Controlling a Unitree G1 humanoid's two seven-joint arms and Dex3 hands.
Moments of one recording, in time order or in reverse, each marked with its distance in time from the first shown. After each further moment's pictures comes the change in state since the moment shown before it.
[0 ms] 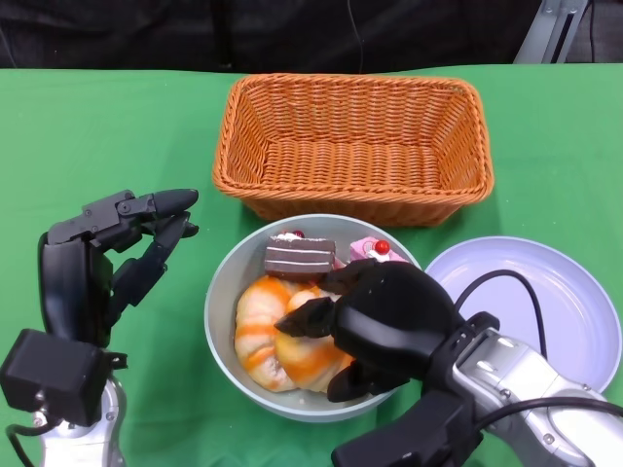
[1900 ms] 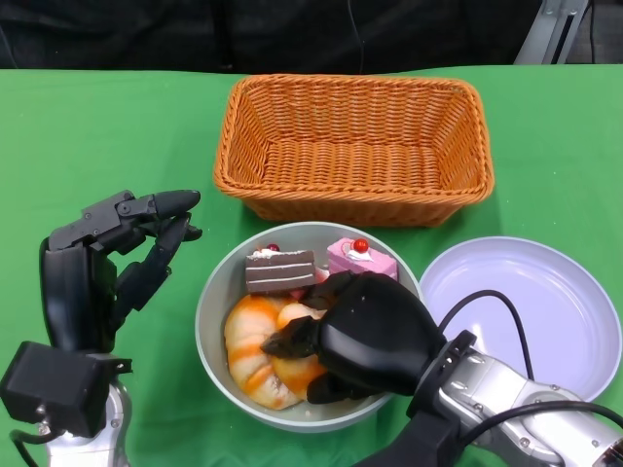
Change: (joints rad) left arm 0.030 -0.021 -0.003 -0.056 -0.006 -0.002 0.000; right arm -0.068 0.022 0.083 0.247 -0.047 -0.138 -0.366
